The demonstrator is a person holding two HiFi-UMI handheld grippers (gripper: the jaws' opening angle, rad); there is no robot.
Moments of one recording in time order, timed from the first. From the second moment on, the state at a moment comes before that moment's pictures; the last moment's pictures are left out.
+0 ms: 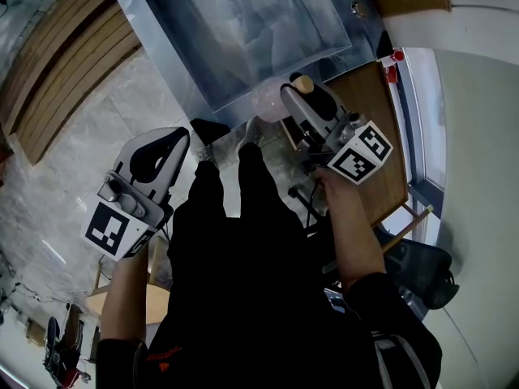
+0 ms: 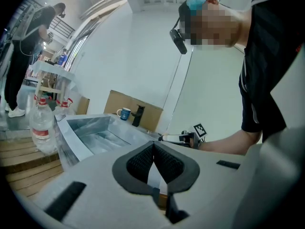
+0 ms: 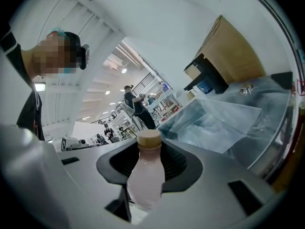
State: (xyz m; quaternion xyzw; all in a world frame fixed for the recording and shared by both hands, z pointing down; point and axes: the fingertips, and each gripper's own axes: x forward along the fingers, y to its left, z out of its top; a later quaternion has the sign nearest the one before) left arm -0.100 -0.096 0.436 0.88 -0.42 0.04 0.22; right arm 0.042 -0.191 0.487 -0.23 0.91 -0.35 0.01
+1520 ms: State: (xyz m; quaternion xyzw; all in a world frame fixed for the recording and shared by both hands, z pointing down) left arm -0.111 -0.071 0.434 0.88 -0.41 0.03 0.22; right arm 0.010 -0.163 0.498 -0.31 0.93 -0.14 -0.13
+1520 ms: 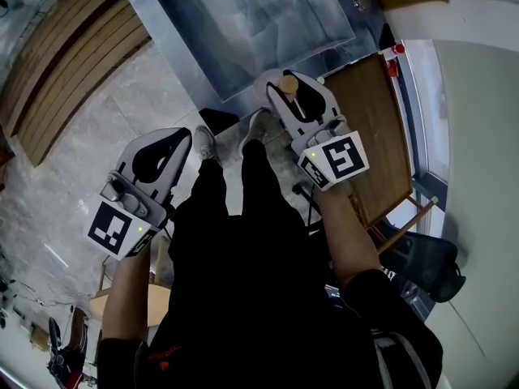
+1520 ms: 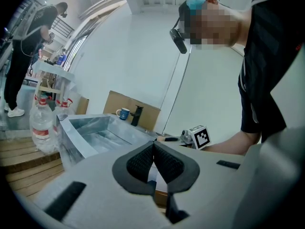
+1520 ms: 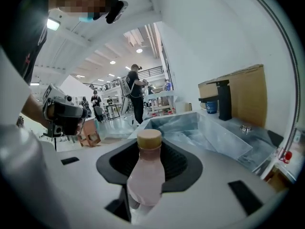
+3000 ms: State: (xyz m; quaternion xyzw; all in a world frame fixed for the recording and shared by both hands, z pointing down) left arm -0.103 -0.069 0.367 0.91 -0.39 0.01 0.16; right arm 0.008 -0.138 0.481 -0.31 0.93 -0.07 -0.17
